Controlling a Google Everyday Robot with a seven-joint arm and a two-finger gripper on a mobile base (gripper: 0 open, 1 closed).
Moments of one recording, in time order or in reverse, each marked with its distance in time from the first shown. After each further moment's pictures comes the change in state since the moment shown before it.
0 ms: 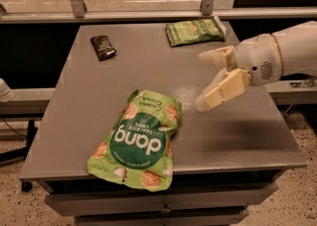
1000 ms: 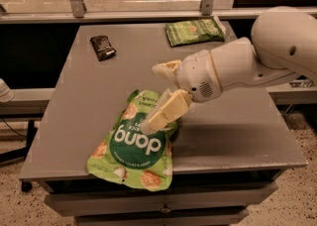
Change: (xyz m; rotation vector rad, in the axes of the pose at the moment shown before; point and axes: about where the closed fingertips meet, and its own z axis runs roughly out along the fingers) arm -0.012 0.036 0.103 -0.047 0.046 -0.109
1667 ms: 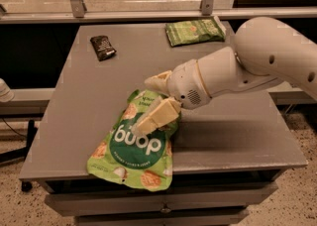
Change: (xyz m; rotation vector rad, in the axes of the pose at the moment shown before) arm 0.021 -0.005 0.027 -0.004 0.059 0.033
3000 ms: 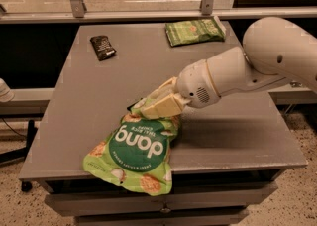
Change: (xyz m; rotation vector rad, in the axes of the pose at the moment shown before) arm 0.017 -0.013 -0.014 0.026 0.024 0.082
